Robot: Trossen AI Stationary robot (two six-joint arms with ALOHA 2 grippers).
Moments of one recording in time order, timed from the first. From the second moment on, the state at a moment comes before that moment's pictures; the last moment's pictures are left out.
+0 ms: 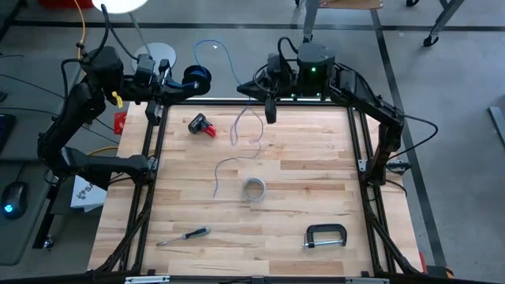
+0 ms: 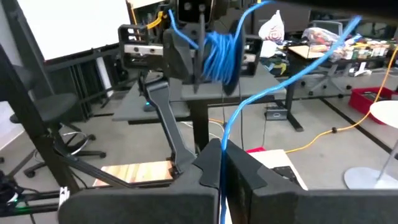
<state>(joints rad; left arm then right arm) 0.54 1.04 1.60 -0.61 0.50 -0.11 -0.20 1.83 2.36 -0.66 -0.17 0.03</state>
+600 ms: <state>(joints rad) 0.51 1.13 1.60 -0.50 0.55 -0.09 -0.19 1.83 2.36 -0.57 -0.18 0.05</state>
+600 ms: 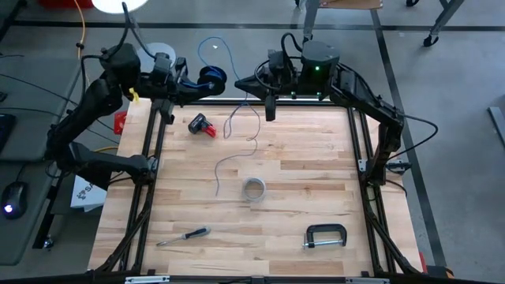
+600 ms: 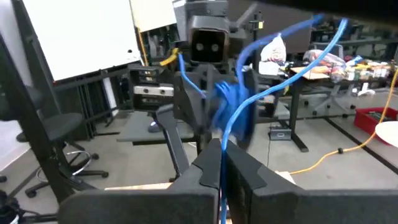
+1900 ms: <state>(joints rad) 0.33 1.35 1.60 0.47 1.09 -1.18 -0.03 1.84 2.36 -0.55 -0.51 0.05</state>
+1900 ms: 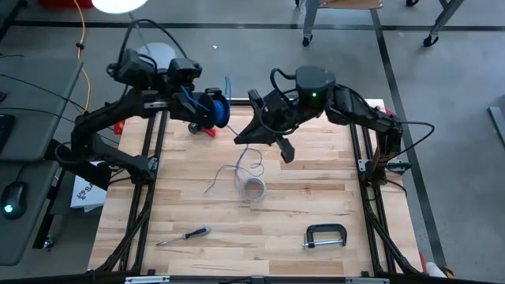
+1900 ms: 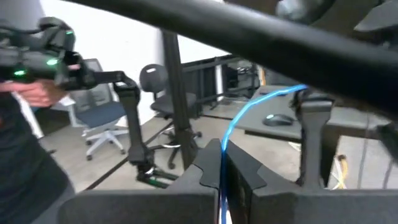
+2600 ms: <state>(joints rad) 0.30 1.44 1.60 0.48 0.98 -1.22 -0.01 1.85 2.36 -0.53 -0.53 0.07</state>
